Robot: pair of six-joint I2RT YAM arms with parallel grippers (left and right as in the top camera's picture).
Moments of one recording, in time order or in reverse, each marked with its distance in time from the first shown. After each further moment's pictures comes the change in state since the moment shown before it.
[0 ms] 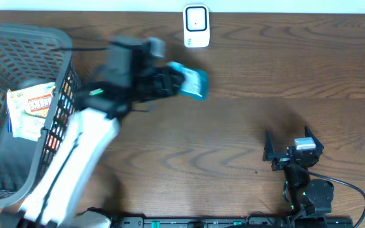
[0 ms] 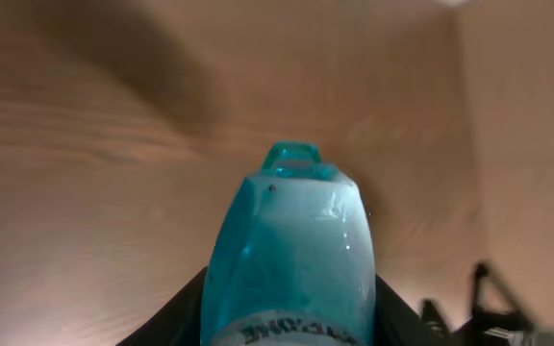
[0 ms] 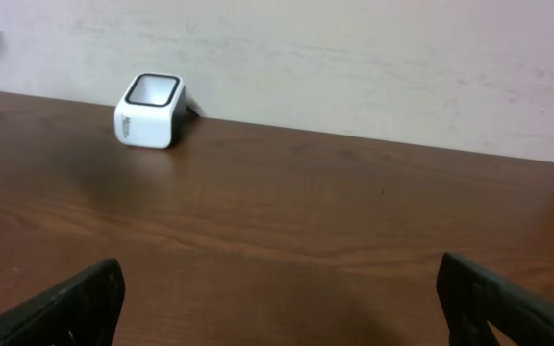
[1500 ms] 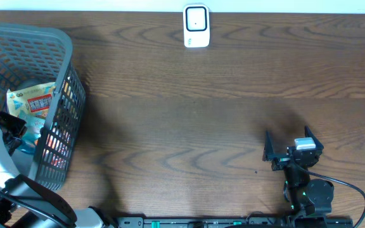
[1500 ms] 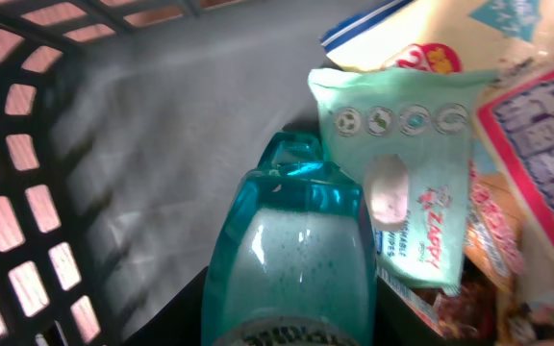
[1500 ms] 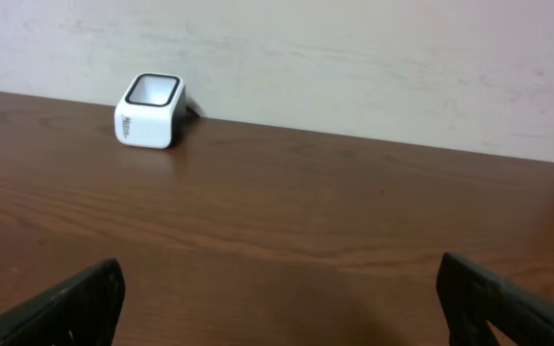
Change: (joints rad) left arm 1.120 0.100 -0.063 -0.348 -0.550 0.095; right arm 0.000 0.000 0.000 0.000 0.000 0.000
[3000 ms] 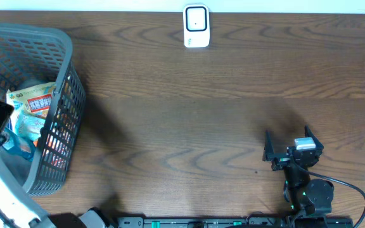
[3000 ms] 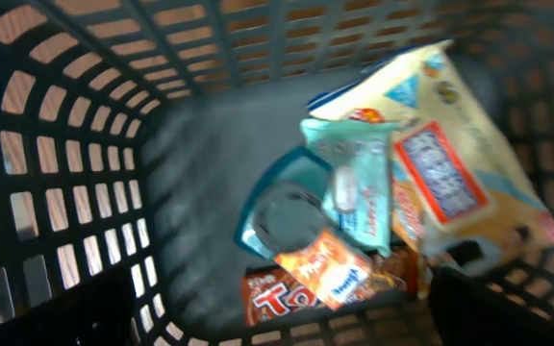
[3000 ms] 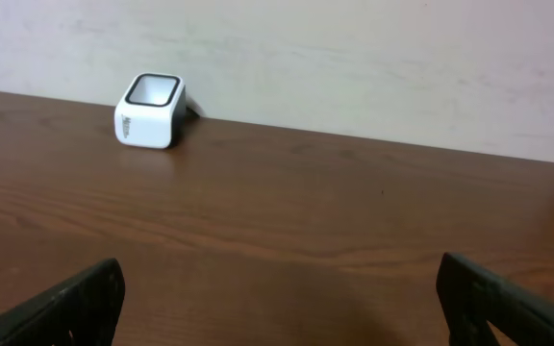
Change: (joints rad) left arm -0.011 -0.146 0.244 -0.229 -0.056 -0.038; right arm 0.000 0.000 0.000 0.000 0.000 0.000
